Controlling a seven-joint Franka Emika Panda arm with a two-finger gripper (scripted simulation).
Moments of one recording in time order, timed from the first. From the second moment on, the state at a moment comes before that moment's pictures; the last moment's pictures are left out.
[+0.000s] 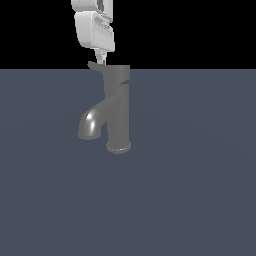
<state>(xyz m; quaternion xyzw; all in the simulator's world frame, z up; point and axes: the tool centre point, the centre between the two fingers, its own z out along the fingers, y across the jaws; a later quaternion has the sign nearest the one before) 0.078 0.087 0.302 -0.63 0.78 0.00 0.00</state>
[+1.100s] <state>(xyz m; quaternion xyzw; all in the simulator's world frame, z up) 0.055 0.104 0.297 -0.62 0.79 0.00 0.00</state>
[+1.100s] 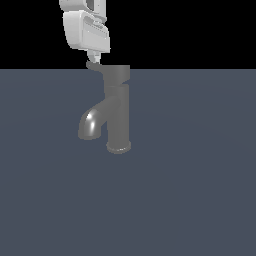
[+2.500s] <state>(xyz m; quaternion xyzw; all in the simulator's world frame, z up) -0.021 0.112 0.297 -0.62 0.78 0.00 0.00</state>
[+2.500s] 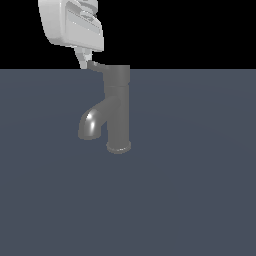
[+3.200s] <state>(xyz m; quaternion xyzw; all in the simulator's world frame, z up) -0.052 0.101 0.297 -0.64 0.77 0.00 0.00</state>
